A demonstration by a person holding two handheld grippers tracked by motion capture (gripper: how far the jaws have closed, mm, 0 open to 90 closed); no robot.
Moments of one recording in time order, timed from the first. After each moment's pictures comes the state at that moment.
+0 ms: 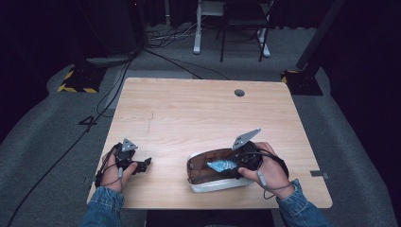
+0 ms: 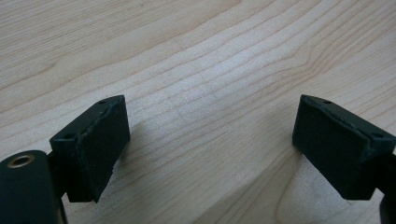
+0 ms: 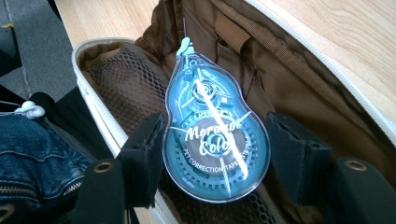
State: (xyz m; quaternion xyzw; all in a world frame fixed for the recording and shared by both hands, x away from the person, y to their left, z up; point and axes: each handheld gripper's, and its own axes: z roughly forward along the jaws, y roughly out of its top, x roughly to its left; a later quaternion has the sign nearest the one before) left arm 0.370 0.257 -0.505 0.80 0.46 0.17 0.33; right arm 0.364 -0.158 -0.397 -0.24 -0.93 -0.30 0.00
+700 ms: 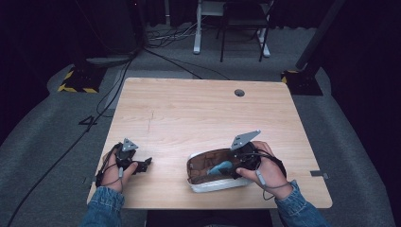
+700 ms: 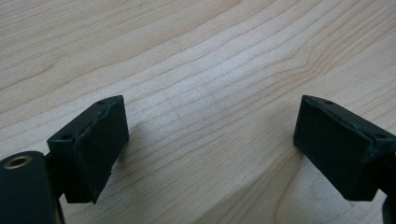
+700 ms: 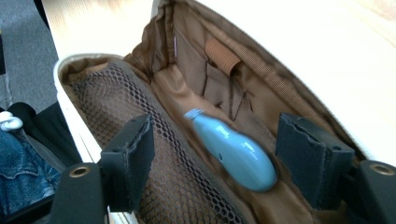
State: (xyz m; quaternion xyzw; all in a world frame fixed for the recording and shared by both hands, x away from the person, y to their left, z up) left arm 0.371 0.255 -0.506 0.80 0.47 0.18 0.33; right arm 0.366 -0.156 -0.402 -0.22 -0.92 -0.33 -0.04
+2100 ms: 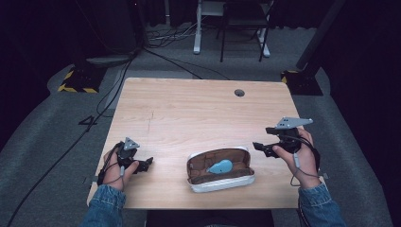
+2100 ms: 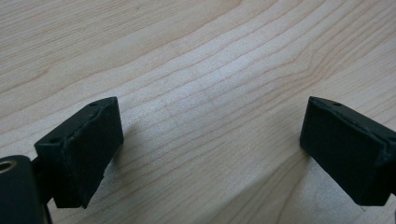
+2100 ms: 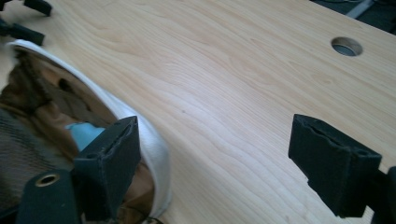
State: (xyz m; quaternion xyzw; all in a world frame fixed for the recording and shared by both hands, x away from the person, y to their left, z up) left arm 0.375 0.252 -0.506 0.81 0.47 0.17 0.32; right arm 0.400 -0.267 -0.384 -0.33 -0.84 -0.40 -0.16
